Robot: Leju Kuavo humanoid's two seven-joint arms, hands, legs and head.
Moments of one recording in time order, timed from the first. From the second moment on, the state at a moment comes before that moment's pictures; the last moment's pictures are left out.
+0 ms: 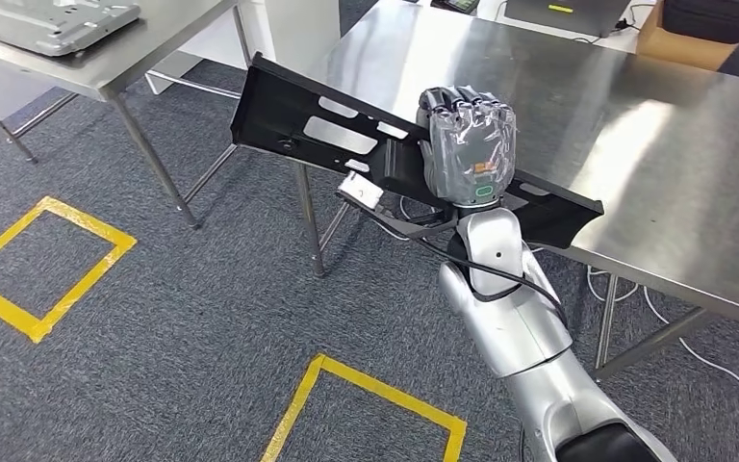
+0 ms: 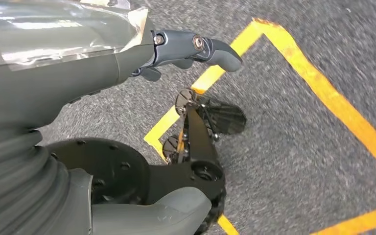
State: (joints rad) left arm -0.11 -0.18 1.08 -0.21 -0.51 0.01 -0.26; right arm -0.70 0.05 0.44 -1.30 1.57 -0.63 0.21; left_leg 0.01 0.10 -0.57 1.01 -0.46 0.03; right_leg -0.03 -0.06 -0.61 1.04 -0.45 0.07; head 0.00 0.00
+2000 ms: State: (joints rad) left arm -0.11 -0.18 1.10 -0.21 -0.52 0.01 -0.25; right arm -0.78 -0.04 0.60 -1.17 1.57 -0.68 0.40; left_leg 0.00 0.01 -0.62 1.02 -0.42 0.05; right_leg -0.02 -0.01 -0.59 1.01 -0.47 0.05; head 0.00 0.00
